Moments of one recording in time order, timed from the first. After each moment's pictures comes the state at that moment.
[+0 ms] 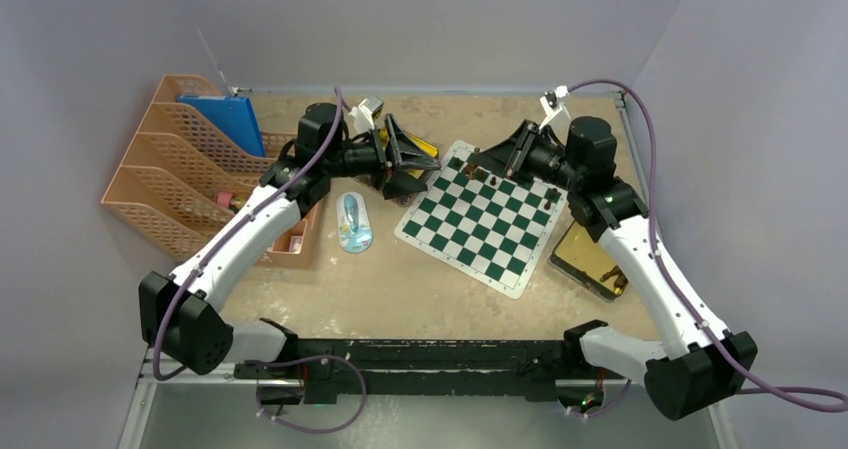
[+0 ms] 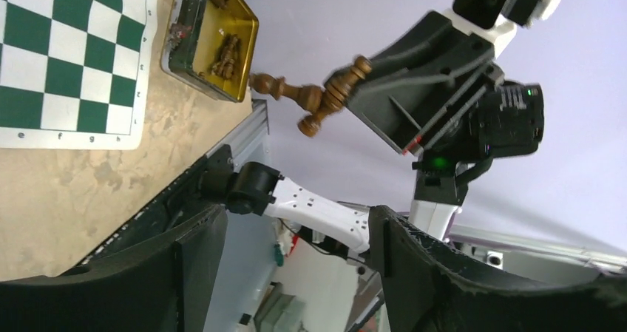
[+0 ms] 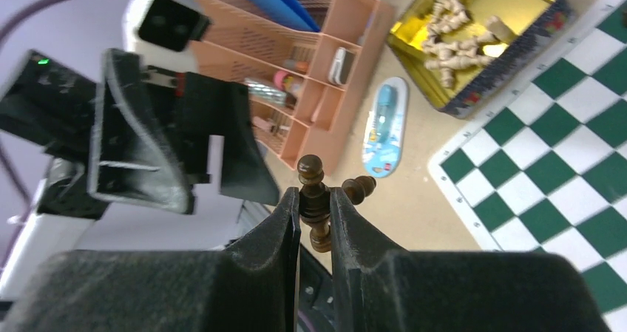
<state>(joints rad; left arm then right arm) -0.46 1.33 1.20 -0.21 0.77 -1.21 0.32 1.11 1.11 -0.30 -0.50 0.81</state>
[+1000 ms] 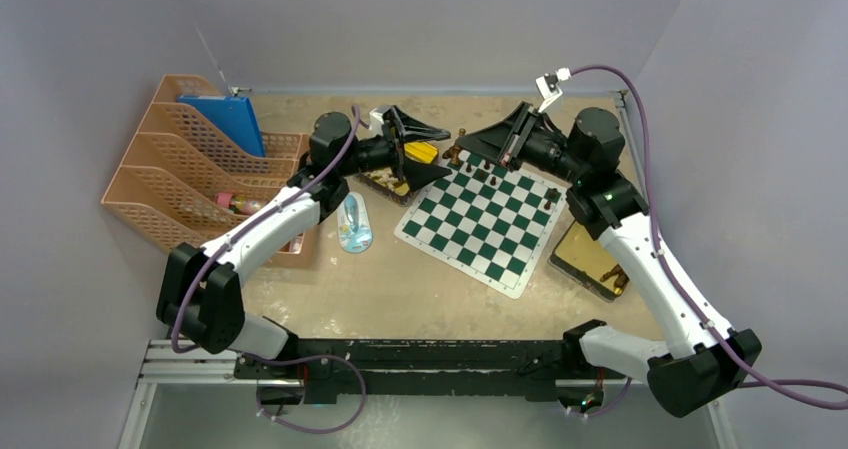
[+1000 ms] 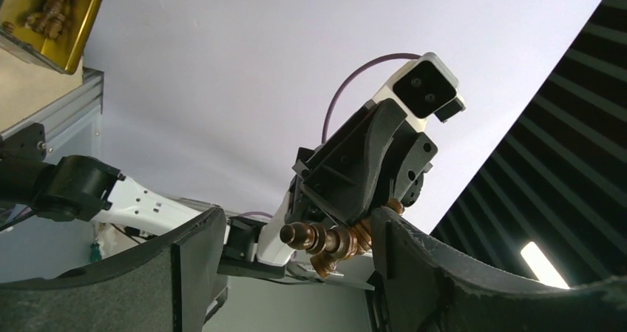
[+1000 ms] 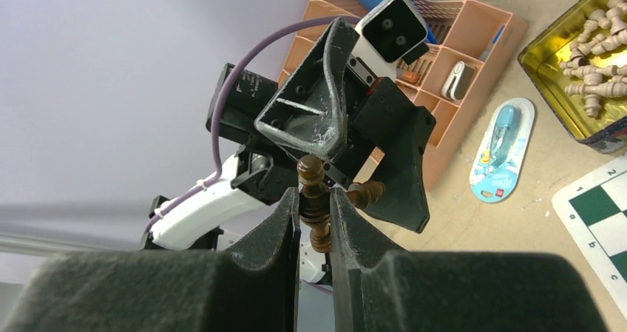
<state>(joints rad) -0.49 1.45 1.08 0.37 0.79 -1.92 0.39 1.13 1.19 -0.11 -0.60 1.04</state>
